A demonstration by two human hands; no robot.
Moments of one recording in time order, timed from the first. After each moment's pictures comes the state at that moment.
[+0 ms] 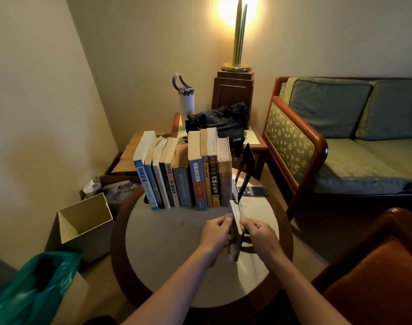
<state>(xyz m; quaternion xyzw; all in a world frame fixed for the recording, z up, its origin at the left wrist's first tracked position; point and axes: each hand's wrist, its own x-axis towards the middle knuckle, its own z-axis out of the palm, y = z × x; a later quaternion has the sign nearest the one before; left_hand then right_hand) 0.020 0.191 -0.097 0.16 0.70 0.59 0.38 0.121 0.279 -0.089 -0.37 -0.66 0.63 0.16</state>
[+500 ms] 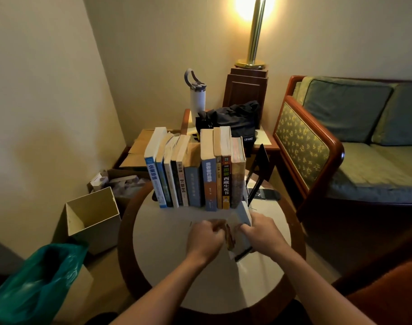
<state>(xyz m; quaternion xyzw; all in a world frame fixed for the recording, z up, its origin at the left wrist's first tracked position) -0.016 0.158 -0.106 0.32 0.84 0.41 0.17 0.080 0.287 -0.071 -0.37 -0.84 0.39 0.05</state>
